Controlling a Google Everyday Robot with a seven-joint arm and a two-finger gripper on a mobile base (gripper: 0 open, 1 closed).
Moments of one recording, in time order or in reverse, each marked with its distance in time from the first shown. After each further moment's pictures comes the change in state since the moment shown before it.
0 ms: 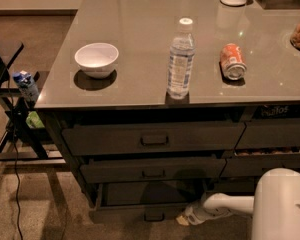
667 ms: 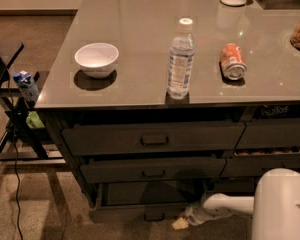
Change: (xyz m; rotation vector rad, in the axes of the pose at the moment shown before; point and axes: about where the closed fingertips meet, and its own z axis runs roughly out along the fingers) arm 0.000 0.000 0.000 0.000 0.000 0.000
